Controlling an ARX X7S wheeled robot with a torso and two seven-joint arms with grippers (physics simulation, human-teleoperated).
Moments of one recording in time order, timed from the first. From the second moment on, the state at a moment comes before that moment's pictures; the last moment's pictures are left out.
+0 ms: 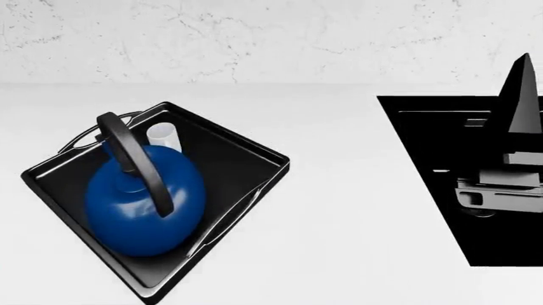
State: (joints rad) left arm -2.36 -0.04 0.02 -0.28 -0.41 -1.10 -0.25; right arm 2.35 1.29 -2.55 -1.05 0.81 -0.31 1.57
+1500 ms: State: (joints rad) left arm -2.31 -0.01 1.15 -0.89 -1.01 -0.58 -0.22; right arm 2.34 1.31 -2.76 -1.04 0.49 -0.37 1.57
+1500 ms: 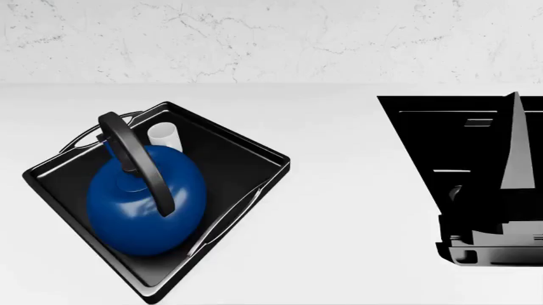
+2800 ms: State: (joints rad) left arm -1.93 -1.22 0.94 0.88 -1.60 0.05 -1.09; right arm 2.36 1.33 -2.63 -1.05 0.59 -0.31 1.57
